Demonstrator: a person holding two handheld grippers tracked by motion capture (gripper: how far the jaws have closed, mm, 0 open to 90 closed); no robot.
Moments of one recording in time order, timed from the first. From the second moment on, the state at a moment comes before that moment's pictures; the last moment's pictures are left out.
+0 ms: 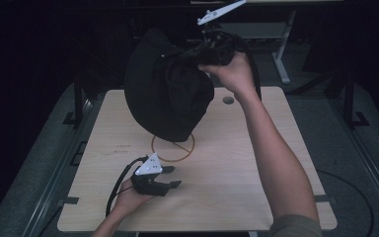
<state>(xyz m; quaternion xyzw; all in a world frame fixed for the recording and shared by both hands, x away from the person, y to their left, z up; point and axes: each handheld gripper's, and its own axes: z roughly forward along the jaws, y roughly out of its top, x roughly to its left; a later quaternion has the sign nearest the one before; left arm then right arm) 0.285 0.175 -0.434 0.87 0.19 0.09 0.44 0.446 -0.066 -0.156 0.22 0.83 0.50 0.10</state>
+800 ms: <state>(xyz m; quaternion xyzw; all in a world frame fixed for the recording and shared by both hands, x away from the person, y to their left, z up) 0.273 0.166 -0.428 0.88 0.15 0.08 0.45 0.484 0.000 -0.210 0.25 0.86 0.45 0.05</state>
